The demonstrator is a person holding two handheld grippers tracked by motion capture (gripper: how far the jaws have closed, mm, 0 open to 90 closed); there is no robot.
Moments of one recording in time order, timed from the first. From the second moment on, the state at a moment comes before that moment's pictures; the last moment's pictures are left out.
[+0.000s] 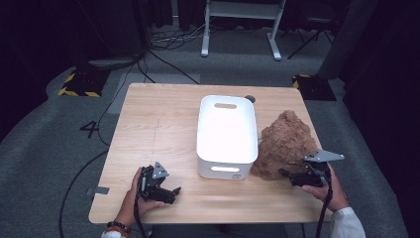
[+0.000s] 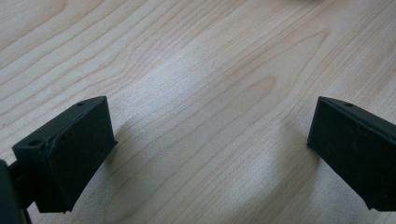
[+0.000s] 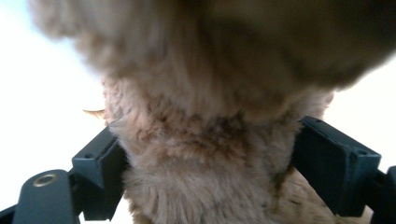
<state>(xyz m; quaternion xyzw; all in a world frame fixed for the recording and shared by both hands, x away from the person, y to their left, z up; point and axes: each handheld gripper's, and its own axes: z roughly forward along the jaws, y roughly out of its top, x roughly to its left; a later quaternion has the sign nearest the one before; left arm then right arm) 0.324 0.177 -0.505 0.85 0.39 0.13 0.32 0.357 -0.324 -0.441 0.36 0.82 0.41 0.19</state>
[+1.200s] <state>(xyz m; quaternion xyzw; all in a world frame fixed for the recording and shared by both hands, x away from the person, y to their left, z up) 0.313 0.164 -0.450 0.81 0.38 0.18 0.40 0.366 -0.323 -0.464 0.34 0.82 0.40 0.21</state>
